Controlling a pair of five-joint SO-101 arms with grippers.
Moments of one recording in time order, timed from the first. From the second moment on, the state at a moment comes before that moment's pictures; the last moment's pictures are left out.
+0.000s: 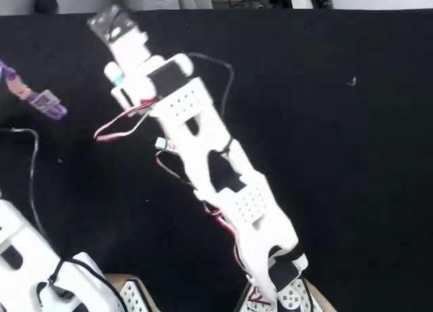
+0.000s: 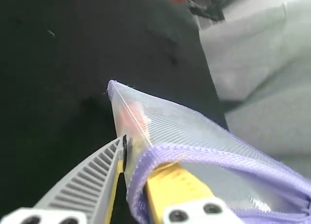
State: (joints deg) left arm -52.5 -48.7 37.4 46.7 41.6; right arm -37.1 45.1 -73.4 91.4 3.8
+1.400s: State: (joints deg) left arm -20.7 -48.7 27.0 70.4 34.8; right arm -27.2 37.9 -93.4 98.1 3.5
